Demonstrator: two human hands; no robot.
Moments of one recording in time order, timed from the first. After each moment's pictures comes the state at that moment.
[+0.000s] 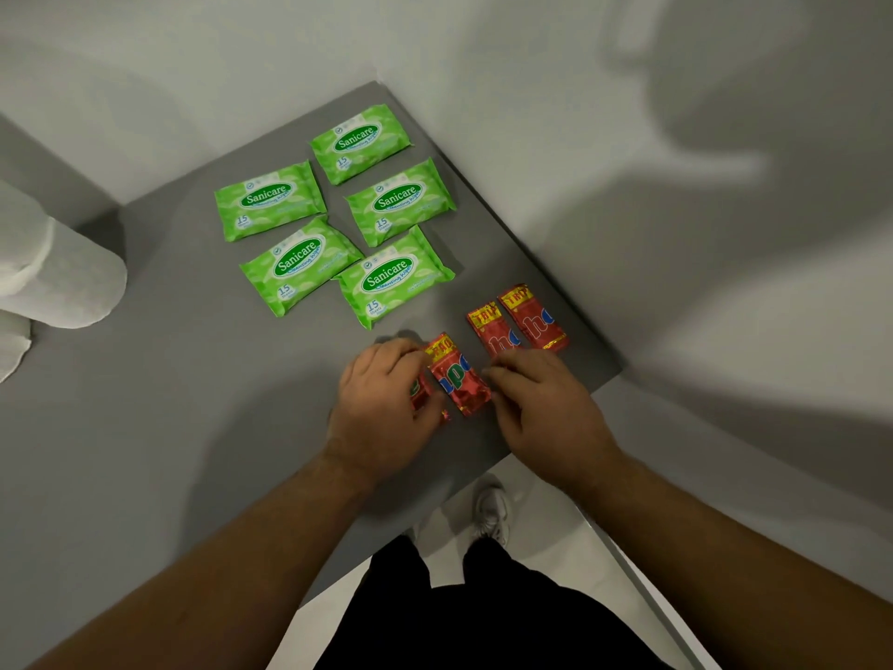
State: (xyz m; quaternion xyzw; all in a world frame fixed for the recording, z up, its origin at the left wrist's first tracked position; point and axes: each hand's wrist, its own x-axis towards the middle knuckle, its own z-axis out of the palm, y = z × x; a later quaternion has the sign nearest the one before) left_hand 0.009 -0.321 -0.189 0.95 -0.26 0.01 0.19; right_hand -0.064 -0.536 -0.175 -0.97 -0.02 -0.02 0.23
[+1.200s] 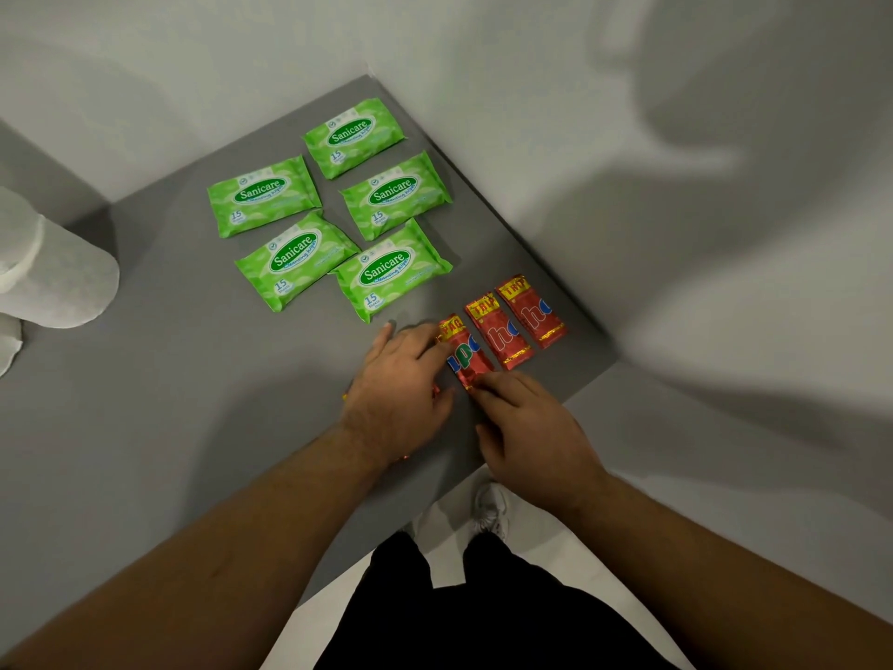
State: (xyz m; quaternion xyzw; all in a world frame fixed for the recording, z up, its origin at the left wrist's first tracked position) left_hand 0.022 -0.337 -0.184 0.93 -0.34 -0.06 0.11; right_hand -0.086 -0.509 -0.176 -0.98 -0.01 0.06 0.21
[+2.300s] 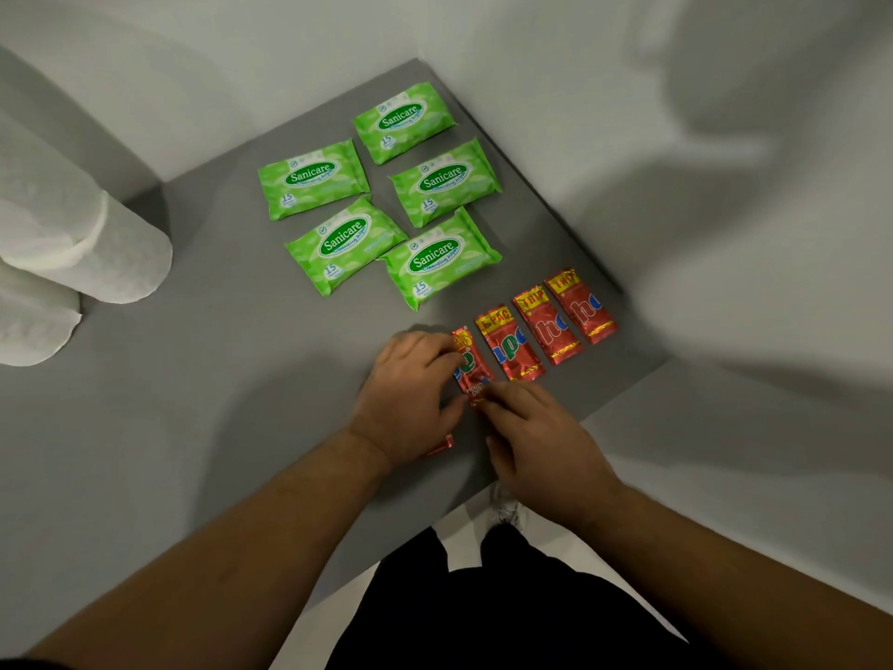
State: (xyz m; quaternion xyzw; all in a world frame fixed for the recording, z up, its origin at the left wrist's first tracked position) left_hand 0.022 -0.287 -0.194 0.92 -0.36 -0.02 0.16; right_hand -0.085 -0.474 -0.181 -0.97 -0.08 0.07 0.21
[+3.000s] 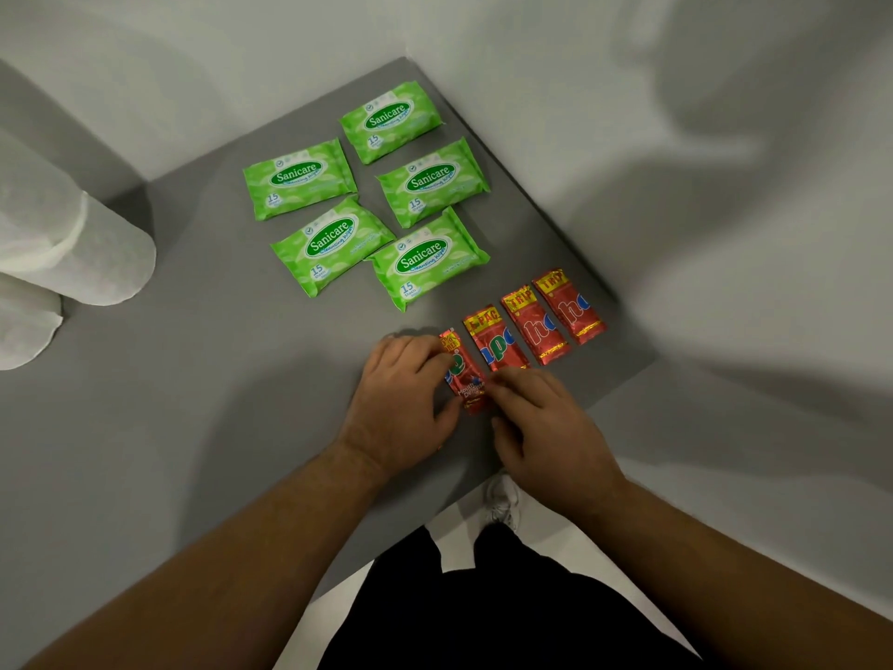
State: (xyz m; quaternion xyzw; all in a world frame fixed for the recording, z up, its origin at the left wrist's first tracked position) left_hand 0.012 -0.294 -0.197 0.93 -0.33 -0.01 0.16; right_hand -0.086 -0.489 -0.181 -0.97 -0.03 0.03 0.23
